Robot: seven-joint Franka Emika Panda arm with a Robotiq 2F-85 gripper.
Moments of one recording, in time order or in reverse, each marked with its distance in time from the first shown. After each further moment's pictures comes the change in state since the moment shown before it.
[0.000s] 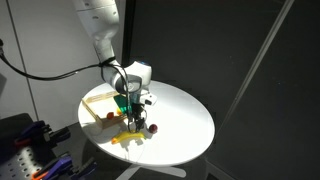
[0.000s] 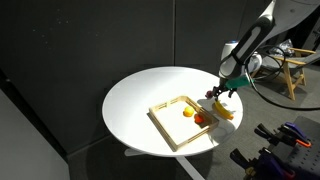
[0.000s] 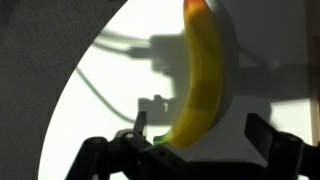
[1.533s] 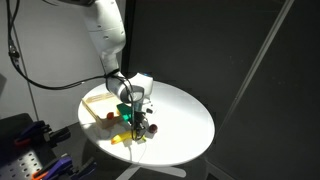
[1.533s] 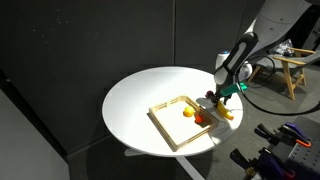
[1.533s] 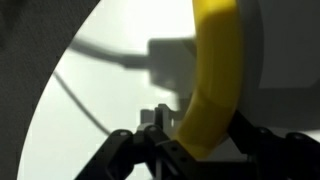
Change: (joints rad) arm 0.025 0.173 -0.024 0.135 0.002 -0.011 0.024
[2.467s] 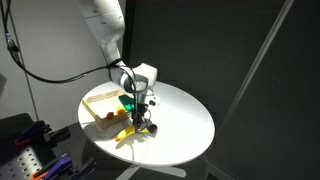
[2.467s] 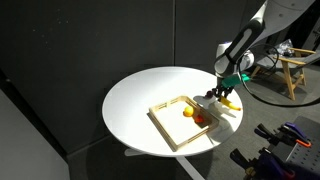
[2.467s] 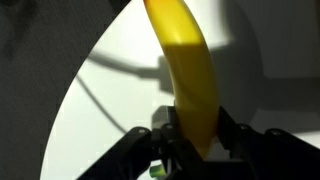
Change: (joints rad) arm 0.000 -0.106 -0.007 -0.007 -0.001 -0.144 -0.005
